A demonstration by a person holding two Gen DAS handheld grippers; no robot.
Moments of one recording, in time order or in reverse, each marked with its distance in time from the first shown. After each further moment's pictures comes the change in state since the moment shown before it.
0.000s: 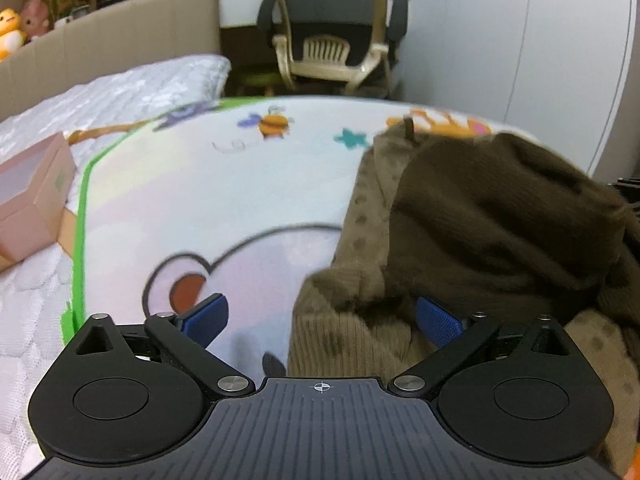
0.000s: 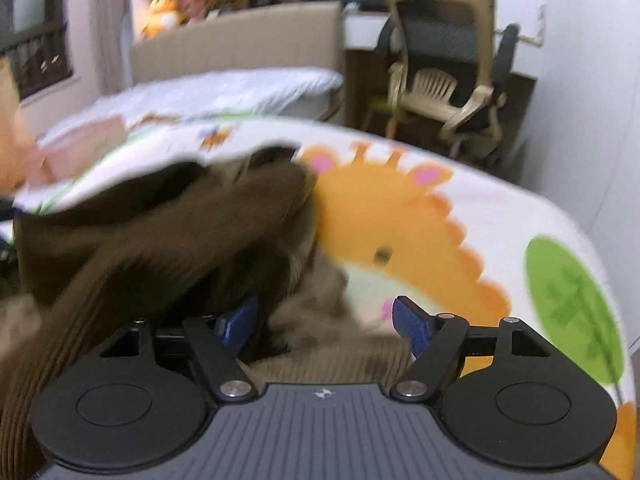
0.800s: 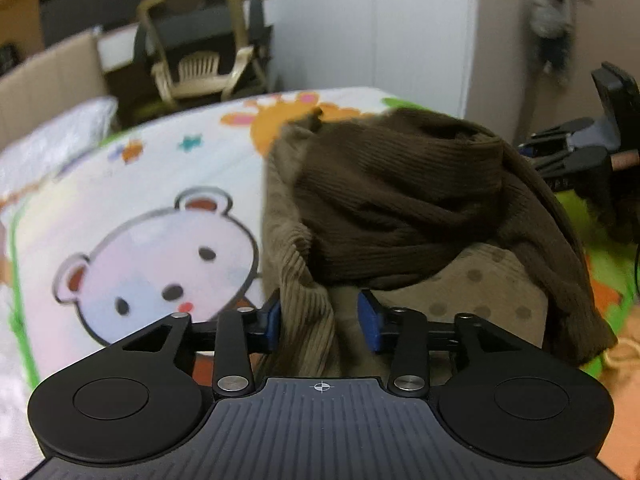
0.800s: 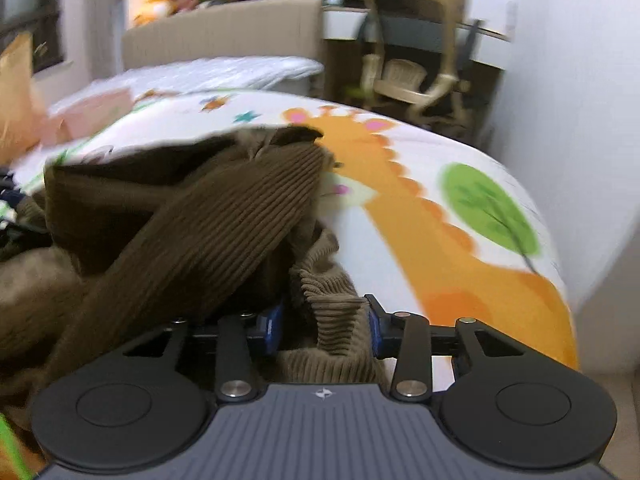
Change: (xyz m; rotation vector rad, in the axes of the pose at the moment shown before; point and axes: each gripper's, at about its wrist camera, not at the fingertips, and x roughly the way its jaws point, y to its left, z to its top) left arm -0.096 -0.108 -0.048 0.300 -0.080 -0.184; right arm -0.143 -0.018 -0.089 0.064 -0.005 -0.074
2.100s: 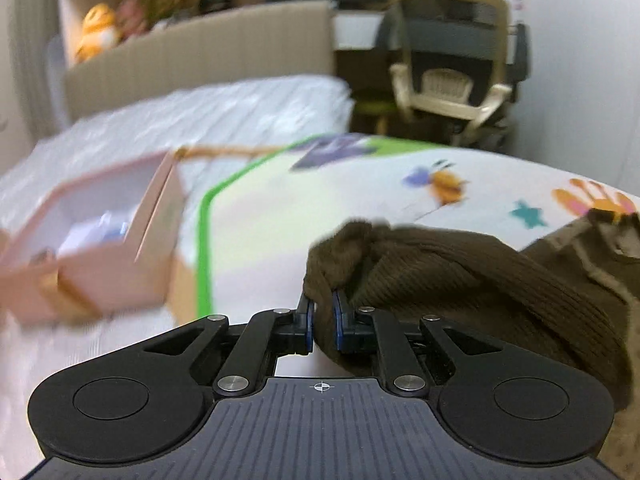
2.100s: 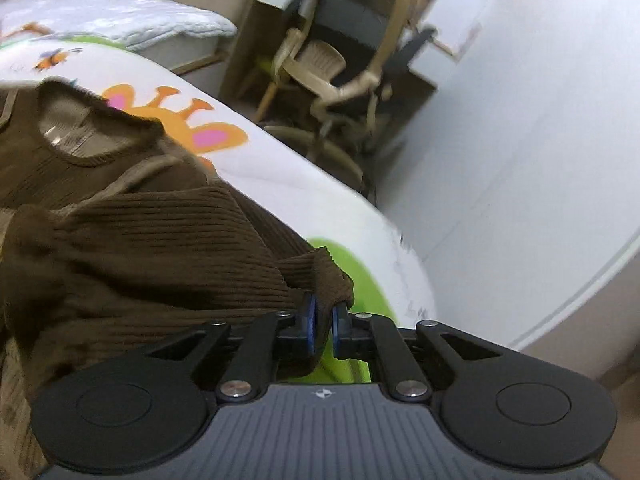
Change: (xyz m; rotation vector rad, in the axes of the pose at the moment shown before) left arm 0.110 0.244 0.011 -0.482 0.014 0.479; right arm 0.174 -0.085 0.137 -0.195 0.095 -0.358
